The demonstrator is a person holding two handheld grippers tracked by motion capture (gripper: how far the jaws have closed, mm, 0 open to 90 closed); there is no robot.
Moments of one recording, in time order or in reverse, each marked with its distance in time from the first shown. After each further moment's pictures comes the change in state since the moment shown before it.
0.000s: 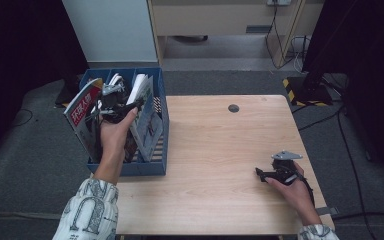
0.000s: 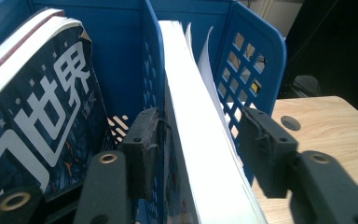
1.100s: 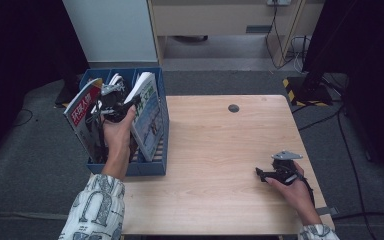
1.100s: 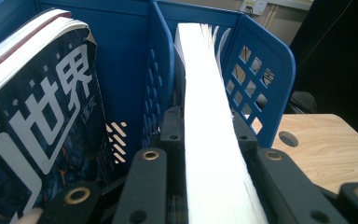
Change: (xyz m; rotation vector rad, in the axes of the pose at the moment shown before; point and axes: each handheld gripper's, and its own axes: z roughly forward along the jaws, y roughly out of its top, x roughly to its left) left arm 0.003 -0.002 0.008 -0.044 0.003 -0.073; right arm 0.000 0.000 0.000 0.000 0.002 0.001
